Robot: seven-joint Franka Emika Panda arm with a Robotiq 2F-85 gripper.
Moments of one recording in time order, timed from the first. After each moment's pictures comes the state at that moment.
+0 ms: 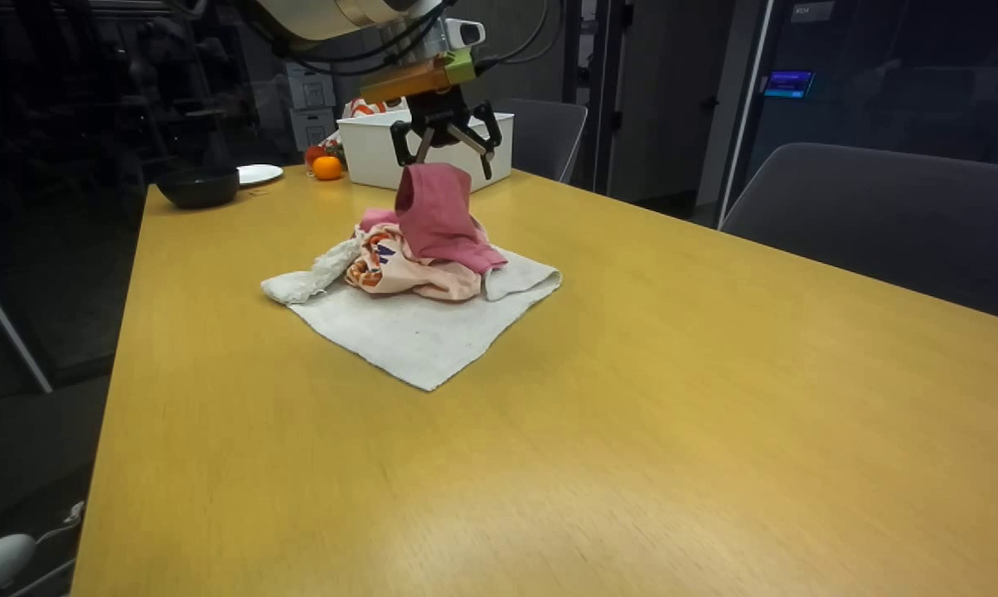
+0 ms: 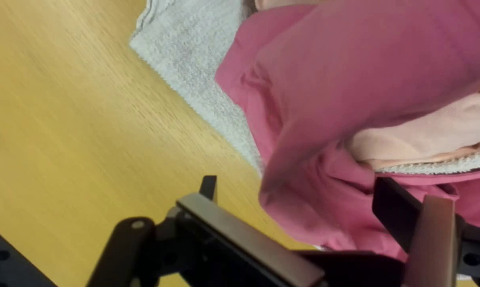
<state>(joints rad) 0.12 0.27 0.10 -1.83 -0.28 2.27 -0.18</state>
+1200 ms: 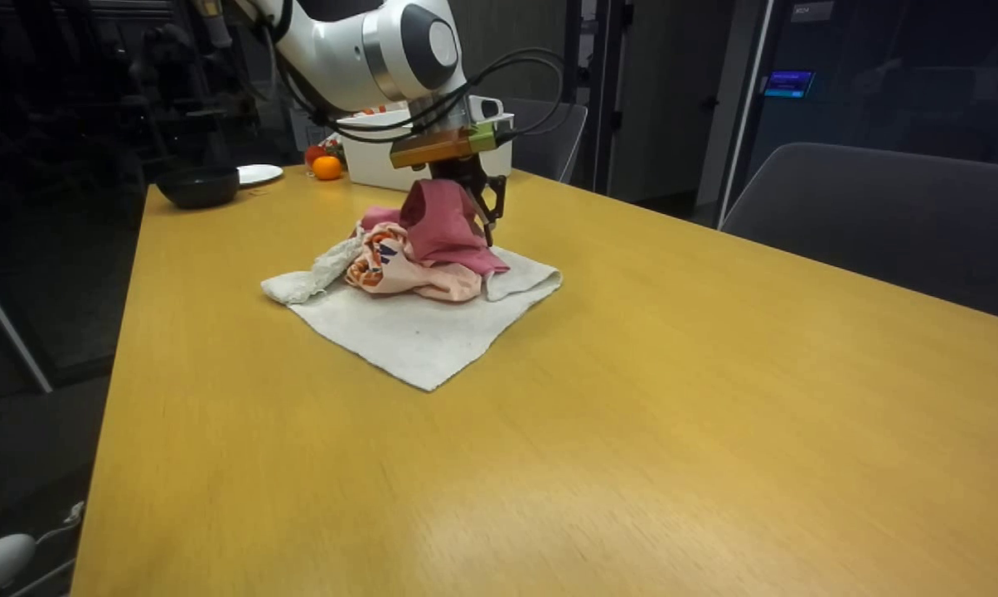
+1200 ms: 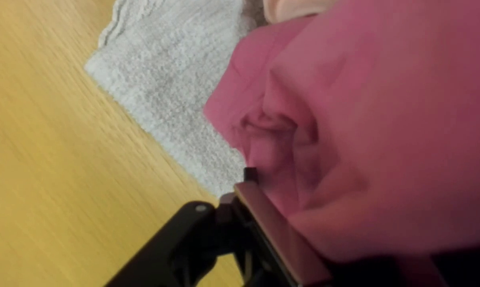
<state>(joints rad) 0.13 0.45 0.08 -1.76 -0.31 2.26 -0.18</state>
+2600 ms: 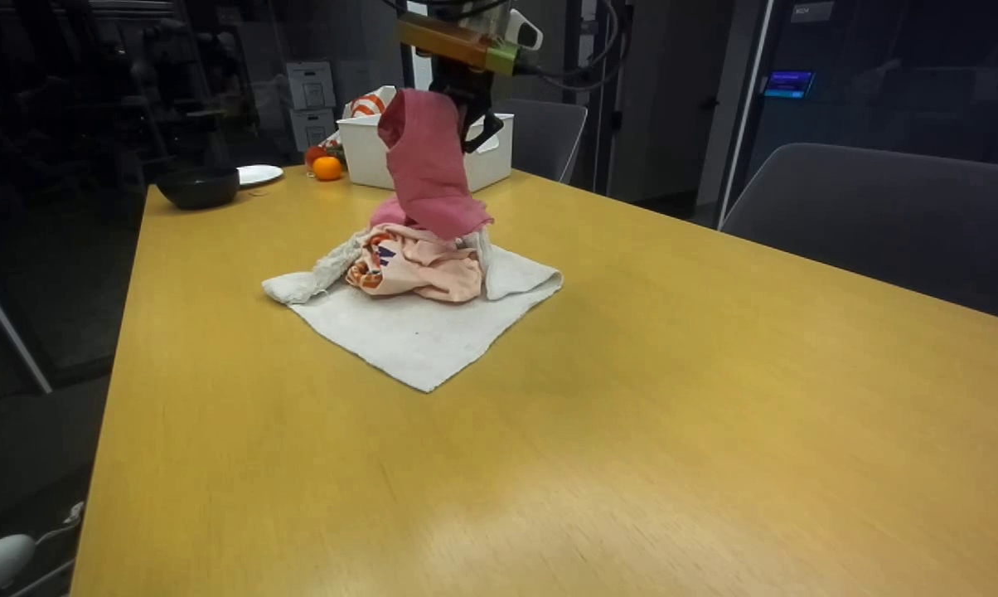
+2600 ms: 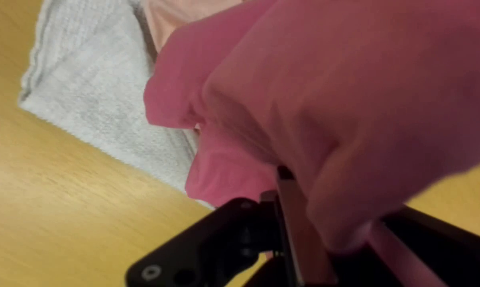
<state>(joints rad) -0.02 0.35 0.11 -1.57 0.20 1.85 -0.39</state>
